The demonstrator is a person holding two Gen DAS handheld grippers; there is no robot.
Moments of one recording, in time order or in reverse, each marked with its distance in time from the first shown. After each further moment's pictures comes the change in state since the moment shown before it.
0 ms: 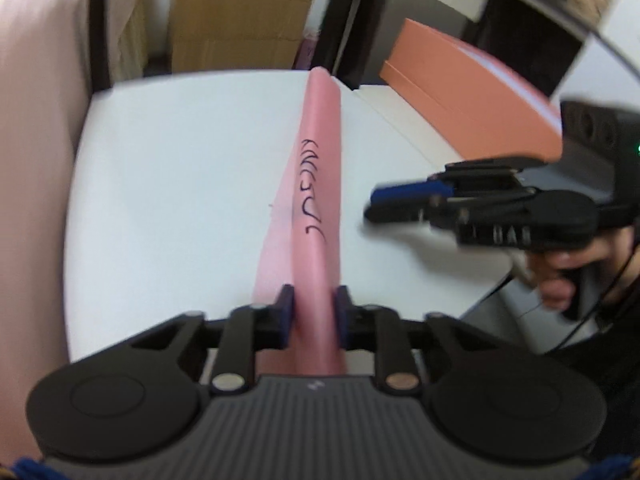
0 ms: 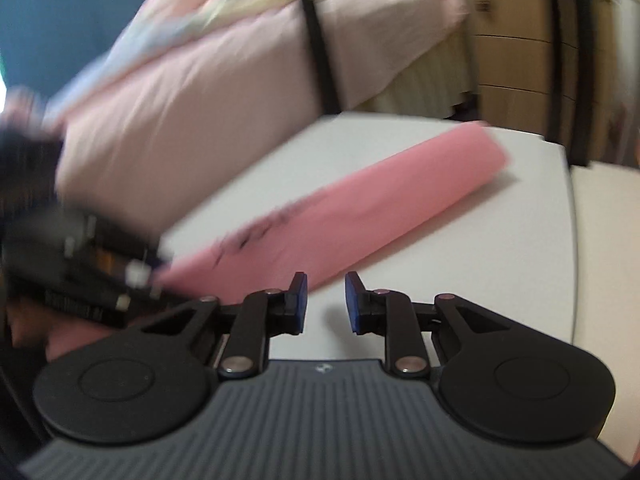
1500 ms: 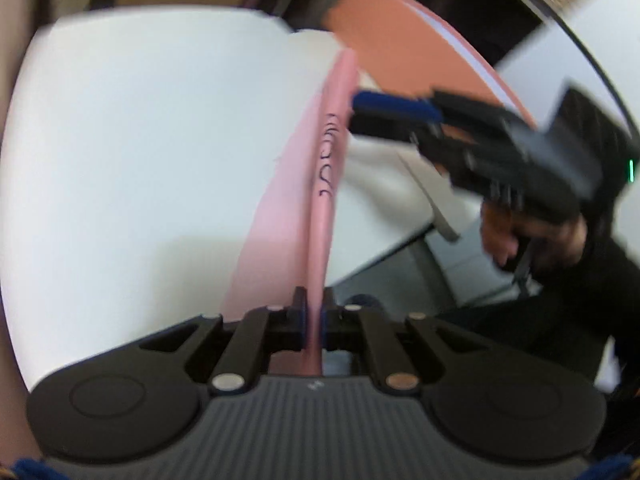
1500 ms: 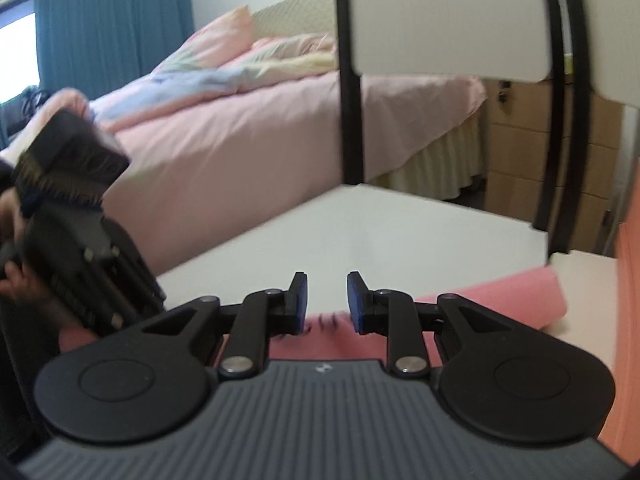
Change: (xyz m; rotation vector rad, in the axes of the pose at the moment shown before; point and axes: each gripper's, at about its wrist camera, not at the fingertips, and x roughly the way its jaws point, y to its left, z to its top) left arm 0.014 -0.001 -0.006 -0.059 0.196 -0.221; right arm -0.044 0.028 -0.011 -0.230 -0.151 0.001
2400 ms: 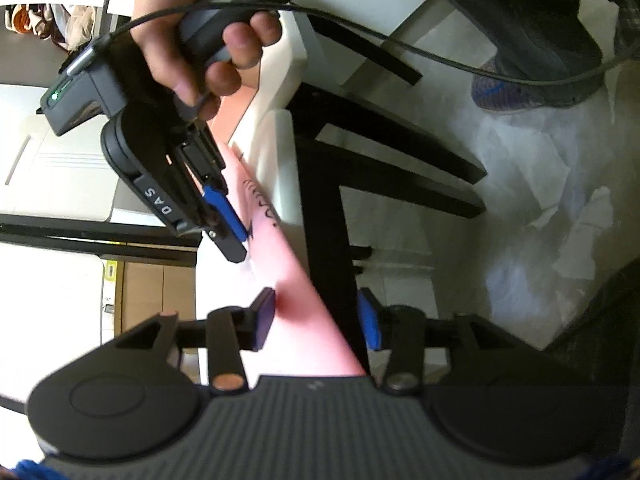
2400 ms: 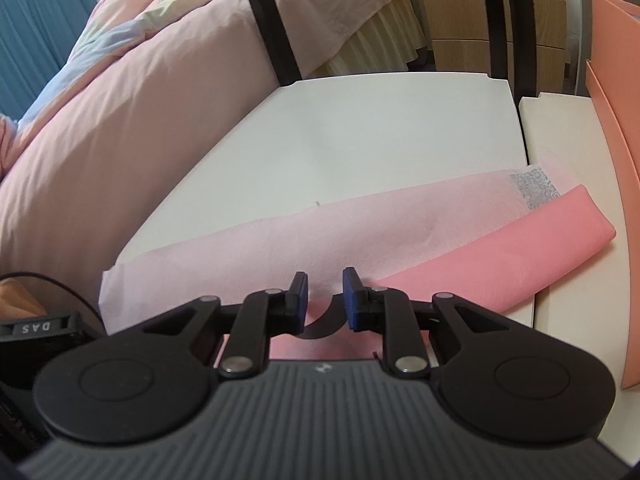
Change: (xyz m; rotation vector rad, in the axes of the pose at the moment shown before) left arm 0.087 -0.119 -0.168 1.659 -0.132 0.822; right arm 0.016 -0.016 -0.020 0.314 0.281 -0.100
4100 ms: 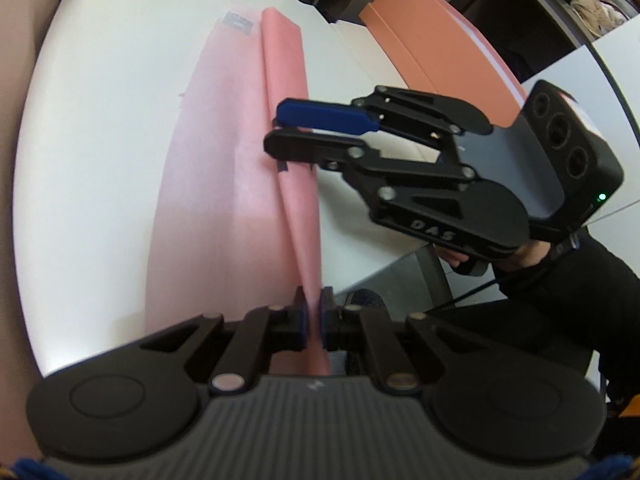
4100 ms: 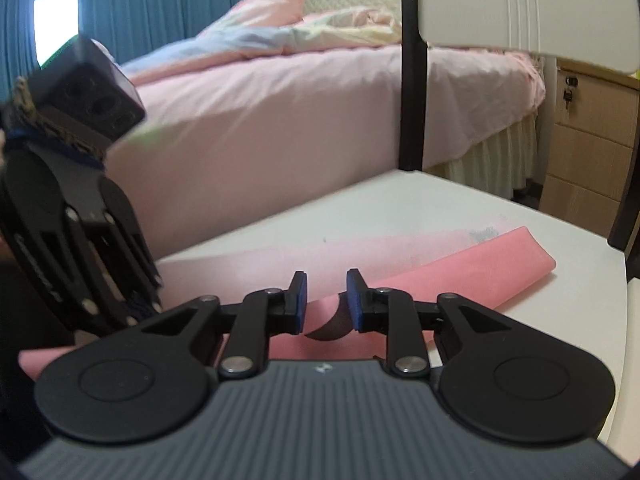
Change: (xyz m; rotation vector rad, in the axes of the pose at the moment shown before) left arm 0.075 0.153 -0.165 -1.690 0.190 -0.834; right arm 0.039 0.037 0.019 -0.409 -0.223 0.203
